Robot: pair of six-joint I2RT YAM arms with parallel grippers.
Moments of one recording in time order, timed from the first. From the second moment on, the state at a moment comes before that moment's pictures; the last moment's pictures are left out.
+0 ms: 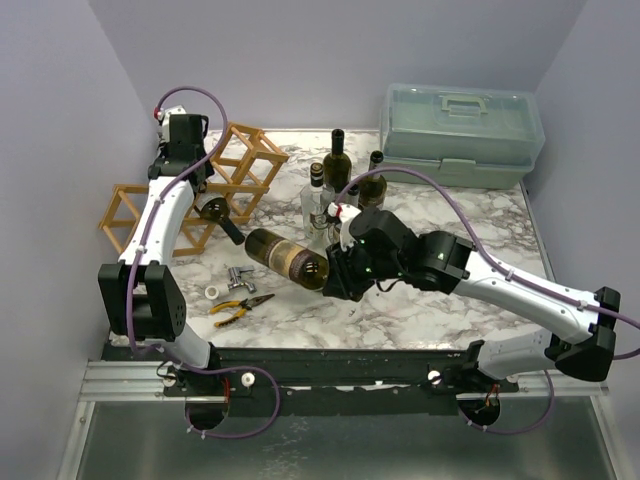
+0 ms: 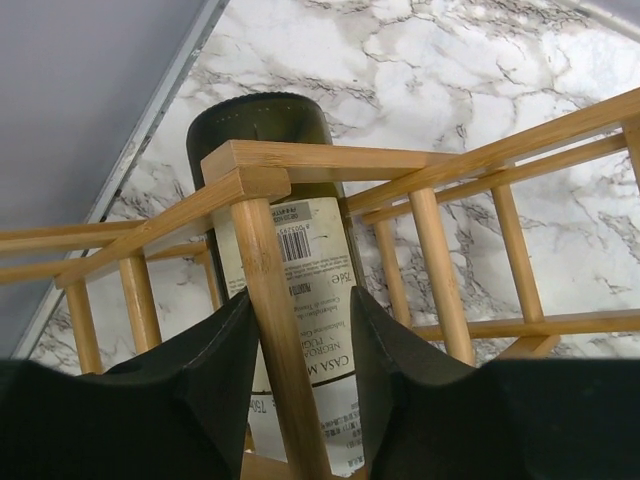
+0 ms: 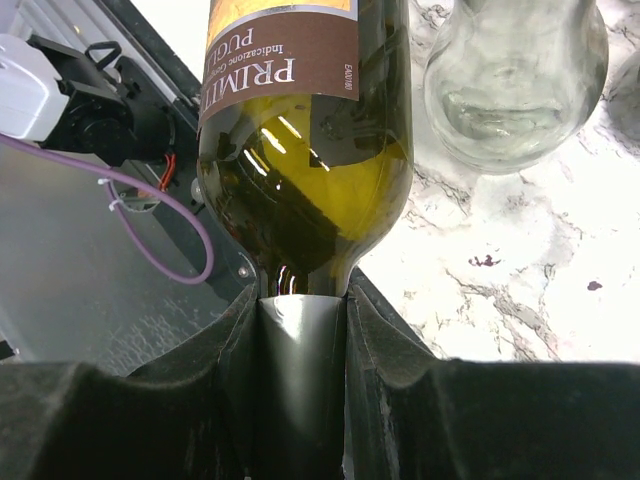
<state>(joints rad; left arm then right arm) -0.02 1.58 1.48 -0.56 -0.37 -0.33 1.10 1.30 1.33 -0.75 -0.07 0.46</state>
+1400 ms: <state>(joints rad) 0.04 1.58 1.41 -0.39 -0.19 -0.28 1.36 1.80 1.59 -0.65 0.55 0.67</state>
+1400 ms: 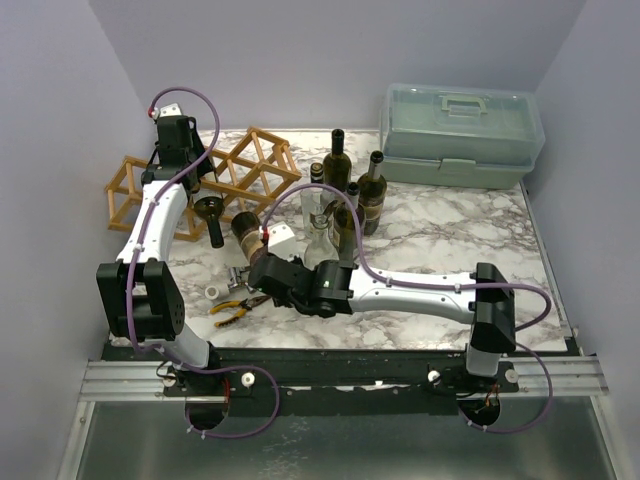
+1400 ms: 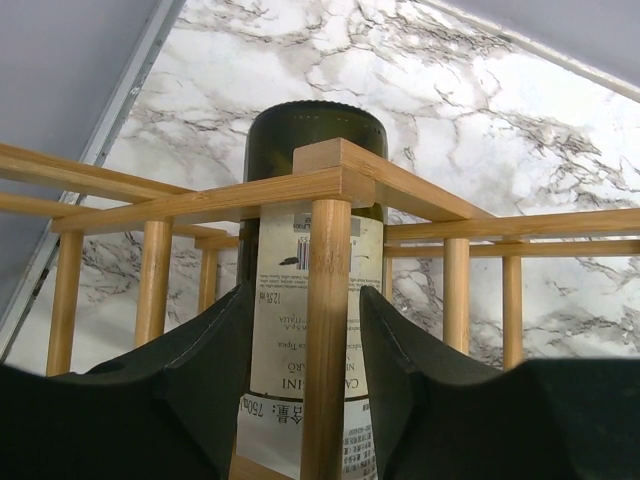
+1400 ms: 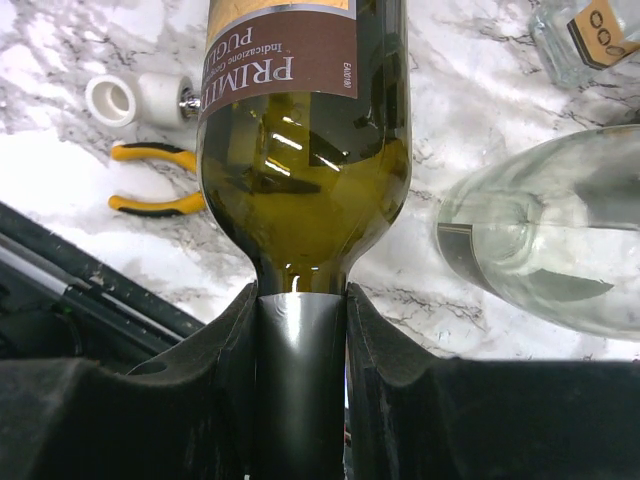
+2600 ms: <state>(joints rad) 0.05 1.58 1.41 -0.38 -0.07 -0.34 1.36 2.08 1.73 -0.49 0.77 0.63</state>
